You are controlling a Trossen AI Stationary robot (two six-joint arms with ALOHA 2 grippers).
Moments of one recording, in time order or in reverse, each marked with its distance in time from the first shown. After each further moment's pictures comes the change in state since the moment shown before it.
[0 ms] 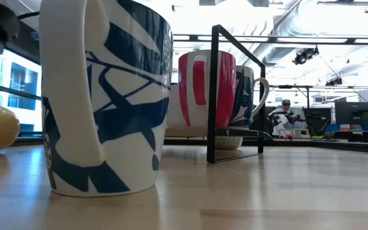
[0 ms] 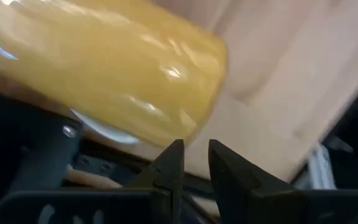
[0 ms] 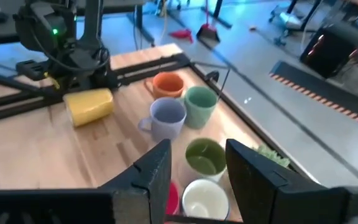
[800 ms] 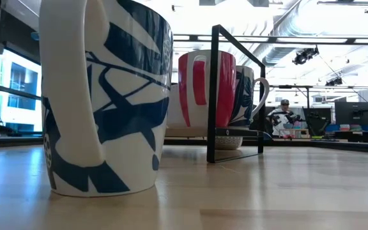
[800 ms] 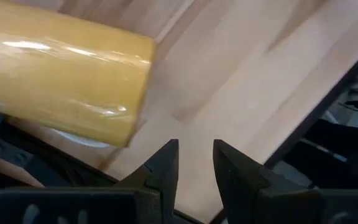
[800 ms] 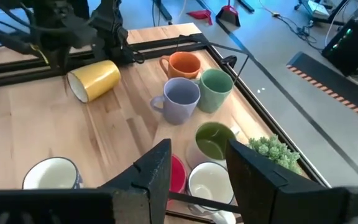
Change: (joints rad) left arm -0.198 0.241 0.207 0.083 -0.144 -0.383; right arm -0.007 -0.002 0.000 0.000 -0.114 -0.090
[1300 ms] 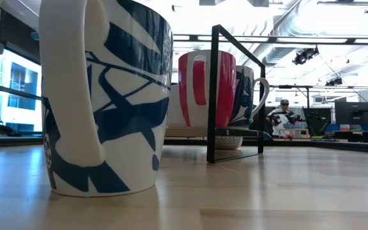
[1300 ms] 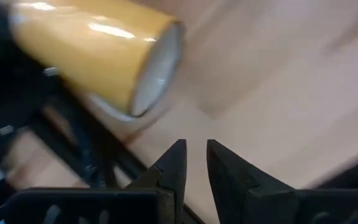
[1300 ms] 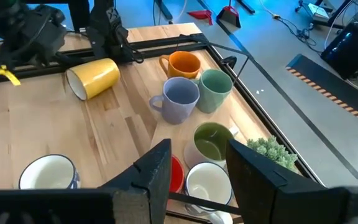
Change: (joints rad) left arm -0.103 0.460 0.380 -0.337 -0.045 -0.199; right arm -0.001 0.000 0.000 0.000 -0.002 -0.021
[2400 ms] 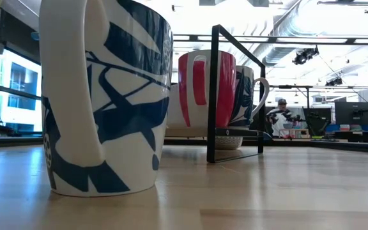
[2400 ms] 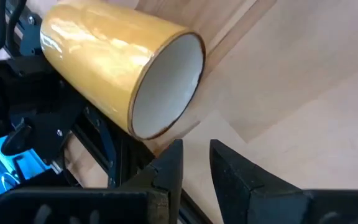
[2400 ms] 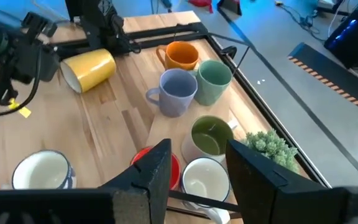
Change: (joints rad) left arm 0.092 0.299 0.129 -0.136 0.046 0.161; right arm -0.062 0.000 0.000 0.000 -0.062 -0.027
